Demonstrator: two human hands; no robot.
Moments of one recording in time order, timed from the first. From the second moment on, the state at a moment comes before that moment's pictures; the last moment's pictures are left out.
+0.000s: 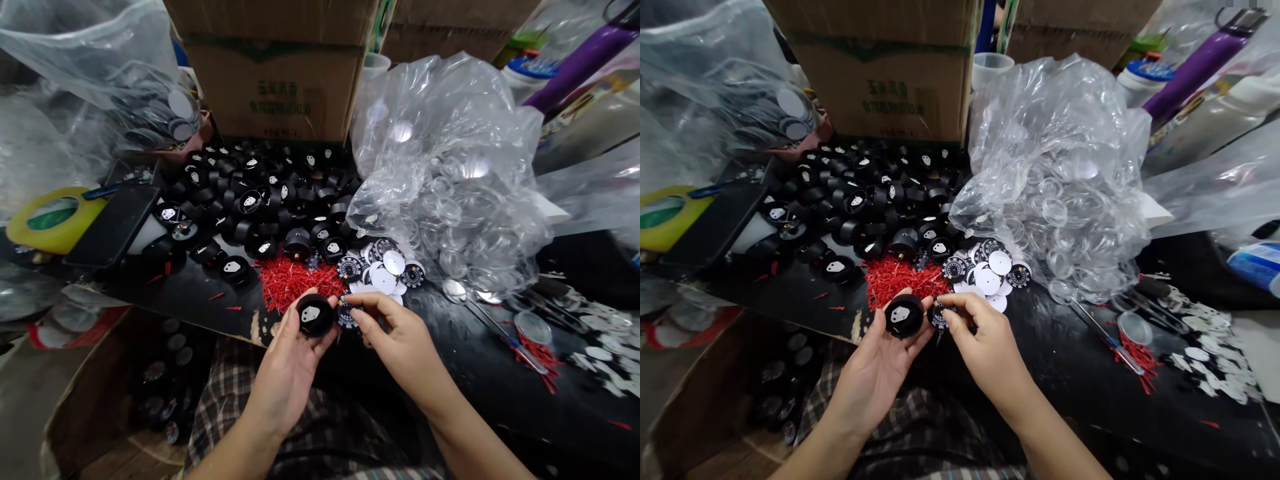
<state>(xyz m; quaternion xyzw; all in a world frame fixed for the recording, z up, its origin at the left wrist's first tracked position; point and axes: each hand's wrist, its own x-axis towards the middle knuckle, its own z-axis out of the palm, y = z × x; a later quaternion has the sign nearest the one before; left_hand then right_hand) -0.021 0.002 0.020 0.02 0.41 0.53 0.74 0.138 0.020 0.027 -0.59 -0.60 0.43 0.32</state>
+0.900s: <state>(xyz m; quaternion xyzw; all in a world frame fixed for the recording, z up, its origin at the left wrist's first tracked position) -0.021 -0.022 0.005 0.30 0.50 0.40 0.71 0.127 -0.006 0.022 -0.58 -0.60 0.47 0.29</state>
